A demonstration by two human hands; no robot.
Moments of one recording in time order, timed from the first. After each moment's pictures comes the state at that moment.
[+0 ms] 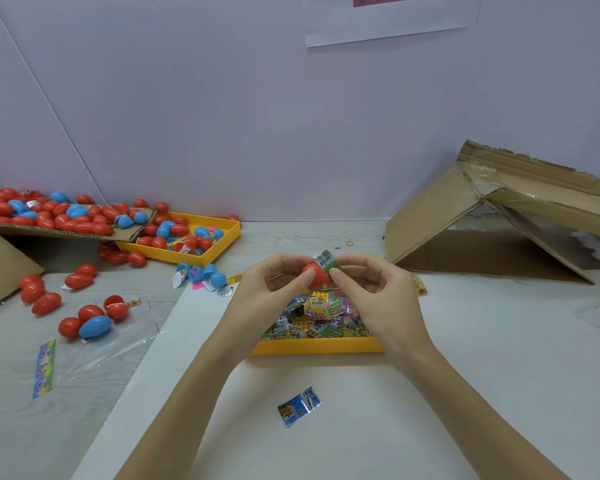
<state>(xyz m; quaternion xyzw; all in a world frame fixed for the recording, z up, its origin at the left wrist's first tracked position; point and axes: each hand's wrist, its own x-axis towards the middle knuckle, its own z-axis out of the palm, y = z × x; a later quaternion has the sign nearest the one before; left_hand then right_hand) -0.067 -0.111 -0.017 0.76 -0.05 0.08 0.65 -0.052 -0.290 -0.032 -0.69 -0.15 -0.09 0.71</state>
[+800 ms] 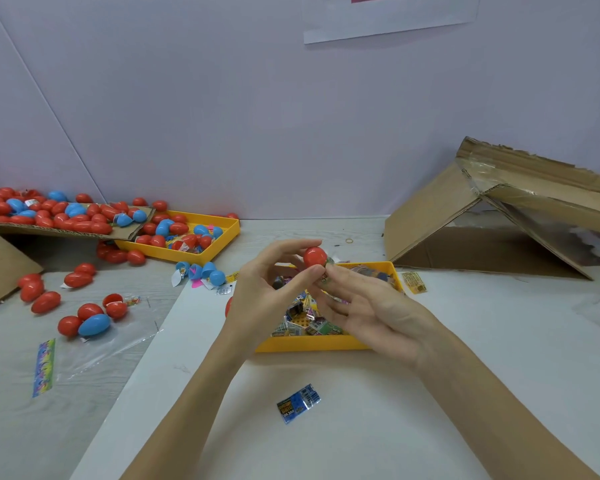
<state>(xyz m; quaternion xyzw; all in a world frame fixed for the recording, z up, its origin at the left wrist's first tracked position) -0.075 -0.118 -0.015 0.77 -0.15 0.22 0.58 -0.057 -0.294 -0.011 -0.38 -0.05 0.33 0.86</state>
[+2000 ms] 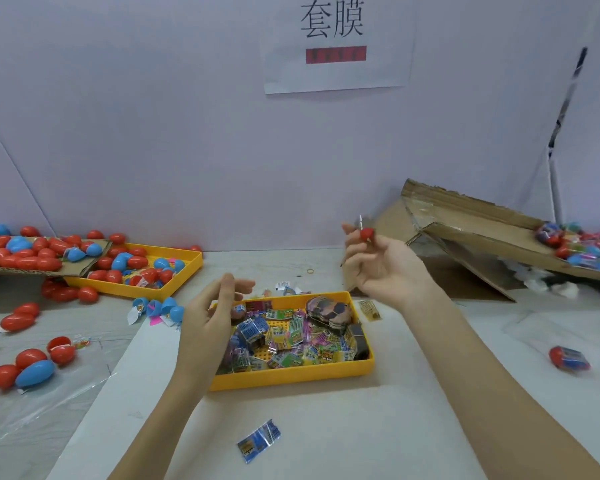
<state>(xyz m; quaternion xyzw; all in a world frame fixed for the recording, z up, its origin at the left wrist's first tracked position) -0.064 -0.108 -0.025 0.74 -0.02 0.28 0.61 0.014 -0.355 0.039 -0.23 0.03 0.24 0.94</state>
